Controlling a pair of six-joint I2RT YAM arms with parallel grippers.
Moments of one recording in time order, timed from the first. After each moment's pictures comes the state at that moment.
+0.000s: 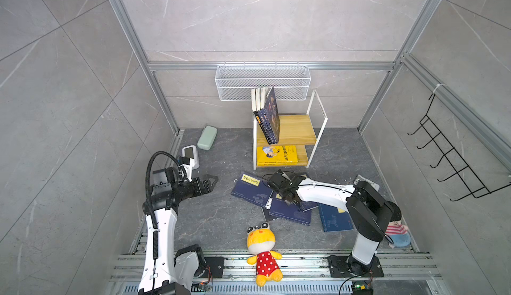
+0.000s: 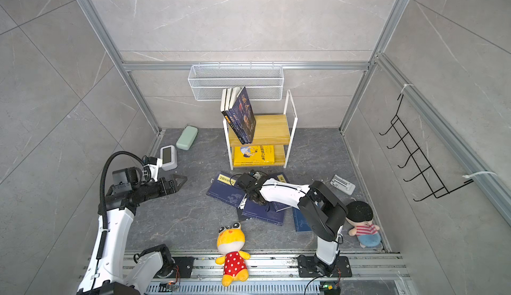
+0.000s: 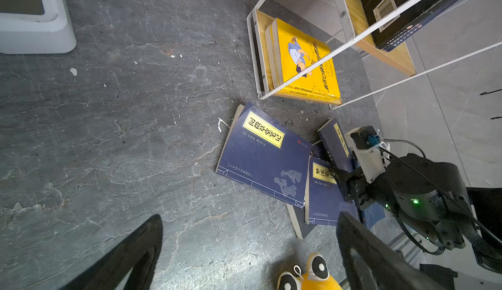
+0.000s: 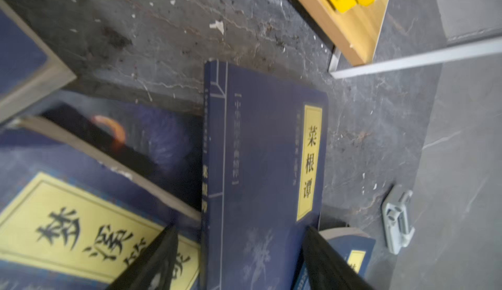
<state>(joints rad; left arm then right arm) 0.26 0.92 0.83 -0.77 0.71 -0.05 0.86 1.84 1.18 -0.75 0.63 0.25</state>
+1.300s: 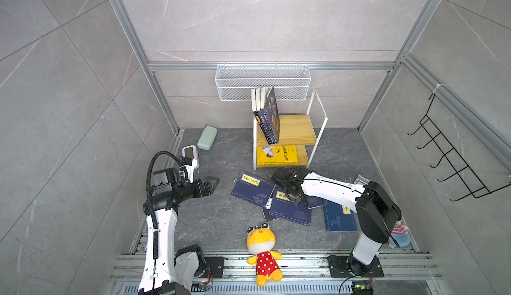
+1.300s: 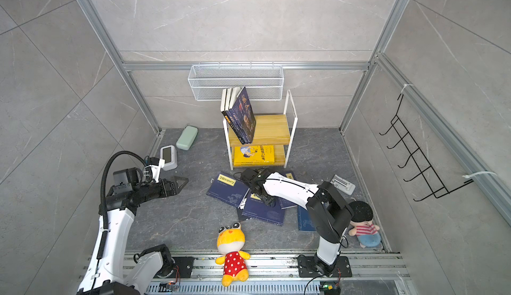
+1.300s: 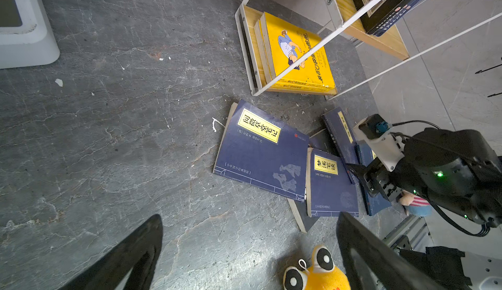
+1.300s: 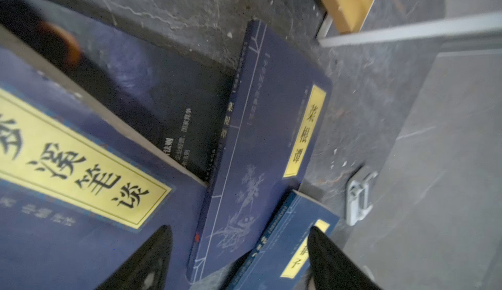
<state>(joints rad) 0.26 0.92 0.82 -0.76 0.75 0.01 0.78 1.76 1.24 -0.98 0.53 0.18</state>
